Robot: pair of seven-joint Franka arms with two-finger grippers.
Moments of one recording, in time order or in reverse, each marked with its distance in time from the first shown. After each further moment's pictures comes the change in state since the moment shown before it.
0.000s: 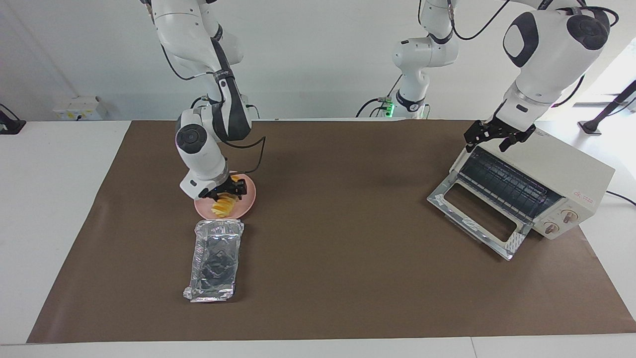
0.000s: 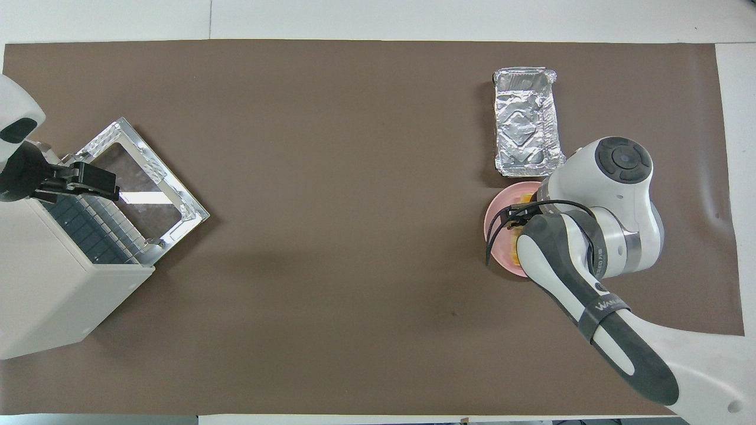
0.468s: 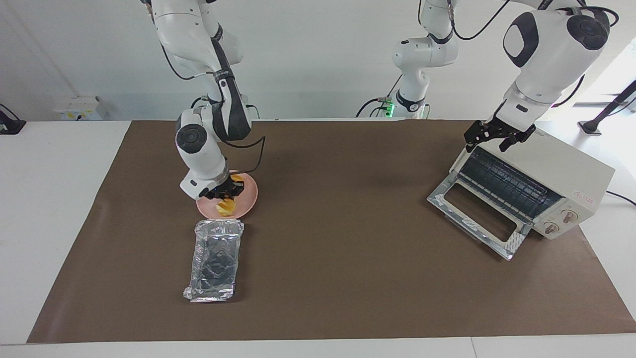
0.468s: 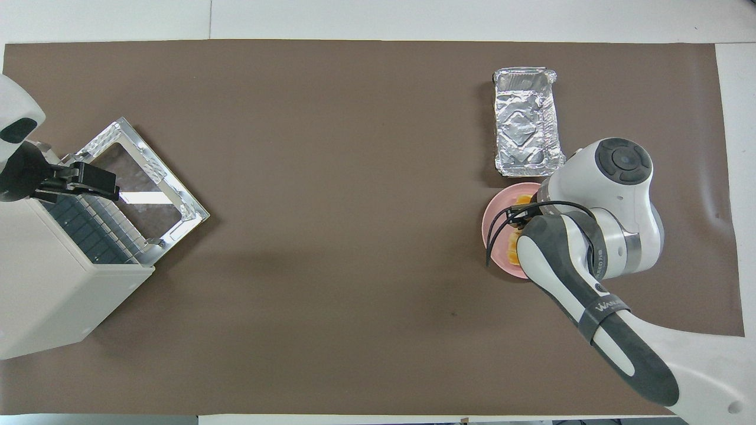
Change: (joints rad) left arm 0.000 0.000 0.000 0.000 0.000 0.000 0.000; right arm 0.000 -0.003 0.000 -0.001 0.000 0.001 -0.015
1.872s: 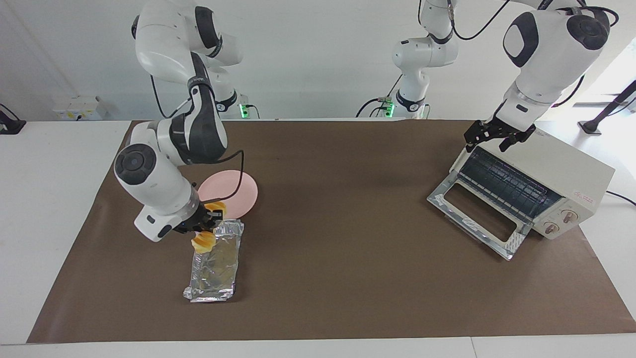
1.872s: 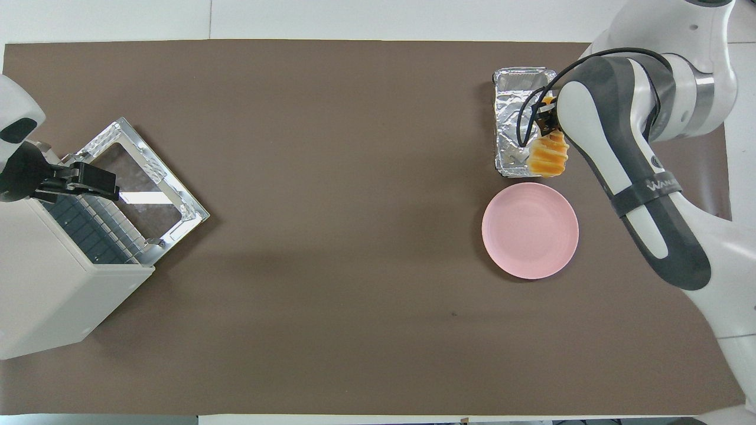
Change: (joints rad) left arm 0.000 0.000 0.000 0.000 0.000 0.000 0.000; right arm -0.035 0.459 -0.012 0.976 0.000 -0.487 -0.082
